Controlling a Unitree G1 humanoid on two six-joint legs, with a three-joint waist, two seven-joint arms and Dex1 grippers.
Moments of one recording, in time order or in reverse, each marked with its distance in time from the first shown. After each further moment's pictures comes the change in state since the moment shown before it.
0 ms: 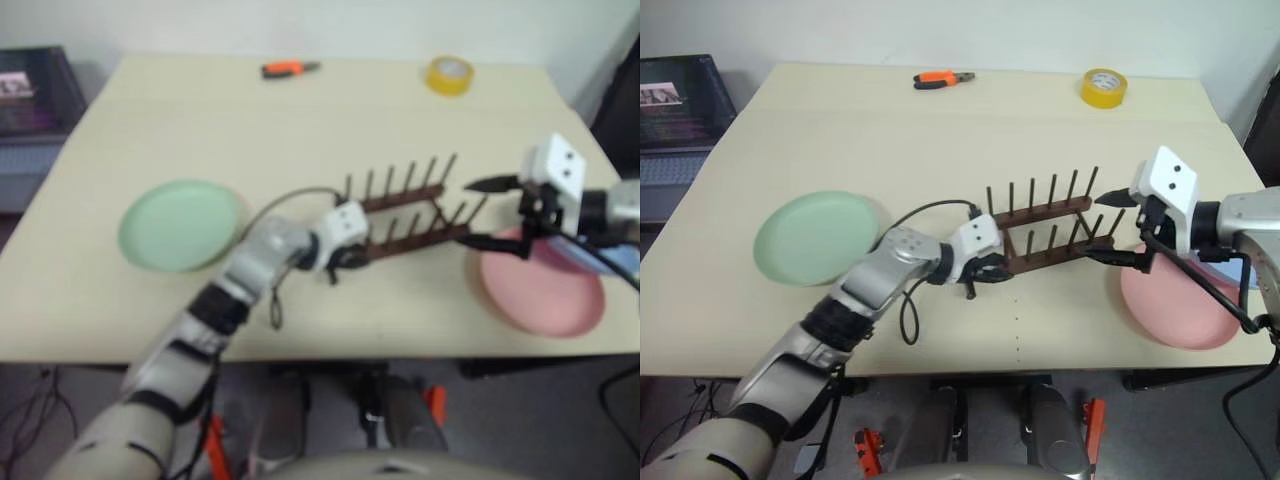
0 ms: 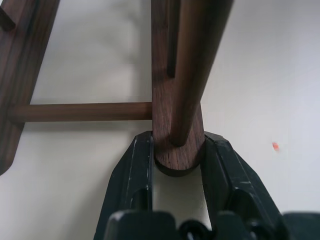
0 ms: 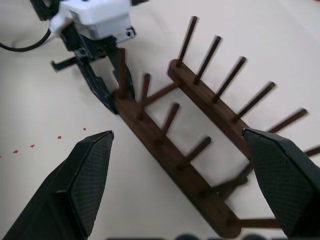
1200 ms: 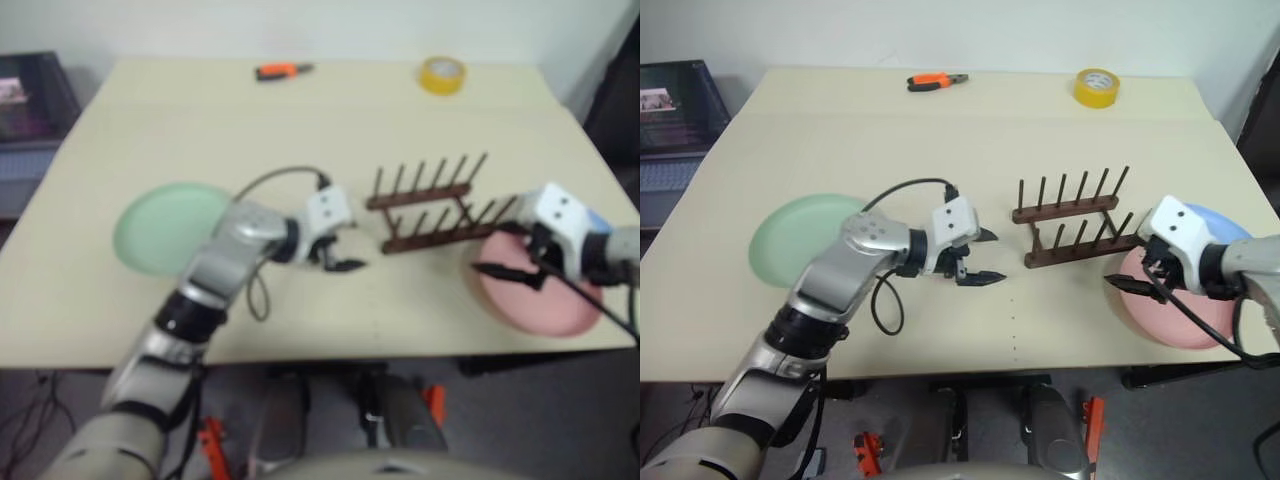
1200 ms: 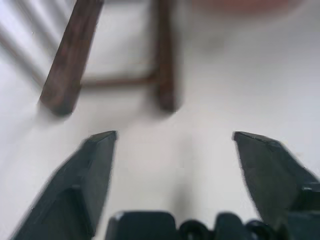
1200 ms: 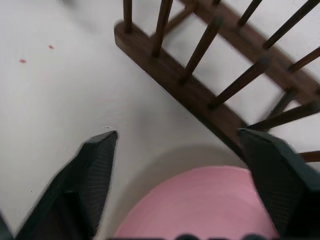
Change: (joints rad) left arm 0.108 0.157 0.164 -0.464 -0.056 0.166 -0.170; right arm 0.203 -0.044 0.031 -0.038 -0.069 0.092 -0.153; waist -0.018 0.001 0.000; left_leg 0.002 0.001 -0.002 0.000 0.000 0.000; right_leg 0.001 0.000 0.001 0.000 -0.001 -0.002
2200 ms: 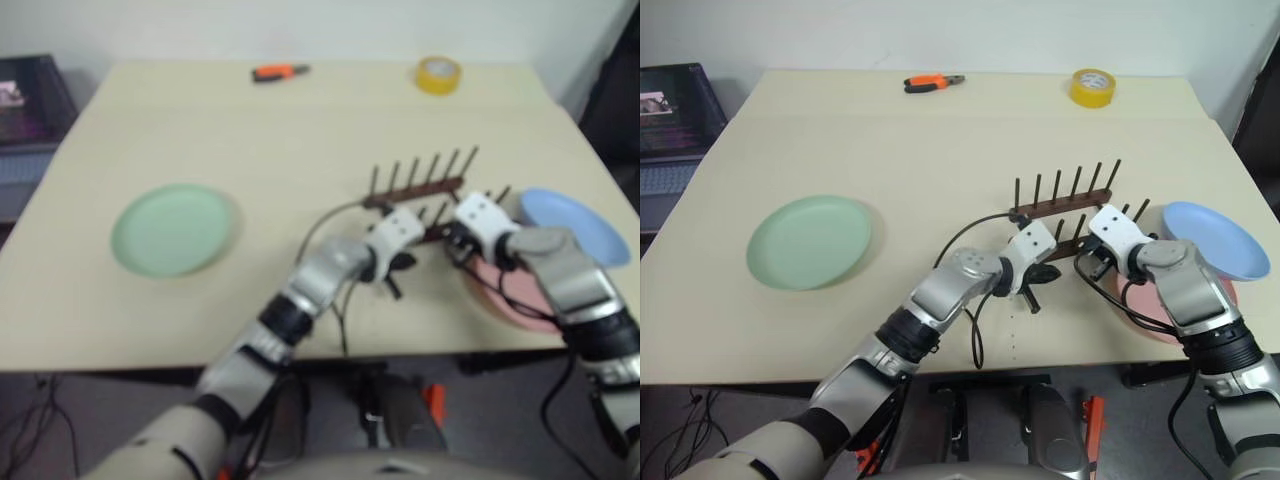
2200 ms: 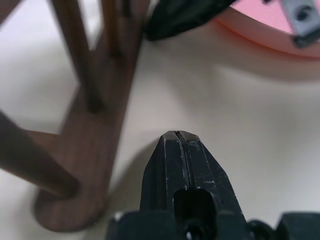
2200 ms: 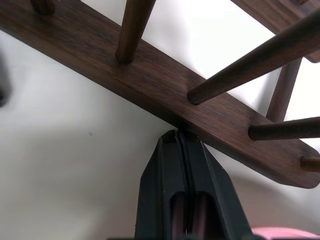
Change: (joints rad) left arm -0.078 -0.453 -0.118 0.530 0.084 -0.048 0.453; right arm -0.253 0.340 0.301 0.315 -0.377 0.048 -0.275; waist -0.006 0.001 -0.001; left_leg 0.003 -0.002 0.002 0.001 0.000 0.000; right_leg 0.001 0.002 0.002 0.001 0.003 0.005
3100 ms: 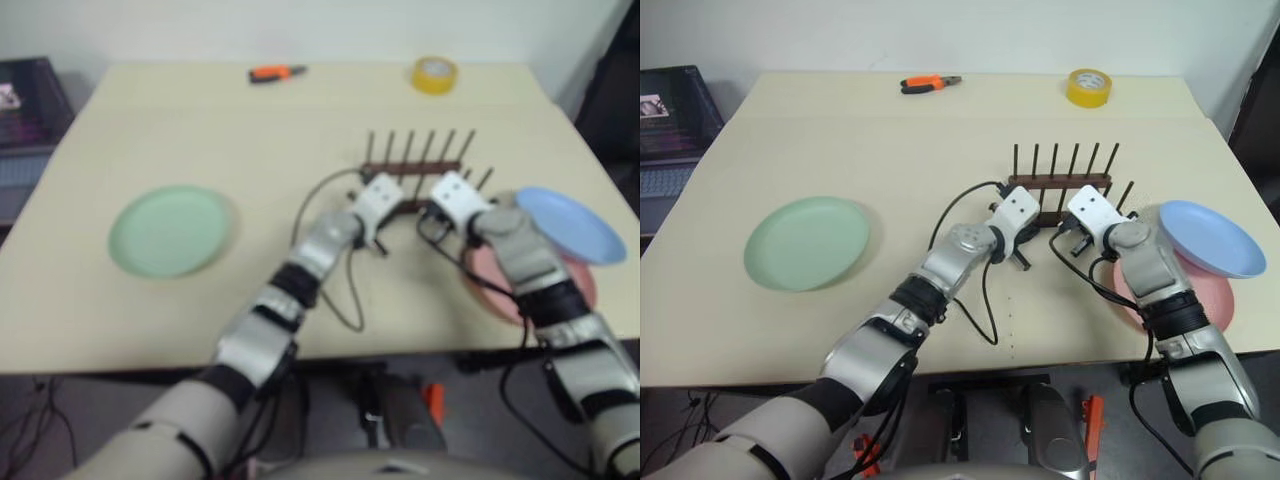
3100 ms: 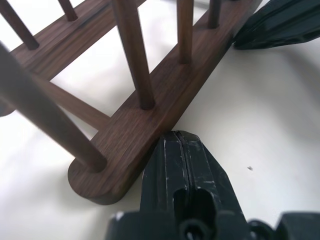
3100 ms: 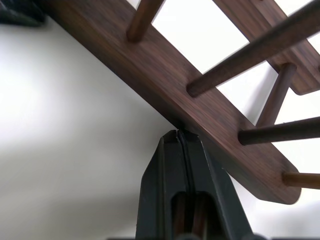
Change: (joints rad) left arm -0.208 -0.065 0.161 0.523 0.103 -0.369 0.175; right arm -0.184 0.193 0.030 0.344 -0.153 -0.199 -0.117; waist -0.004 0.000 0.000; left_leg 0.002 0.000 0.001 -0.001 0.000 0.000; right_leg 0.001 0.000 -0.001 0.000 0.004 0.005
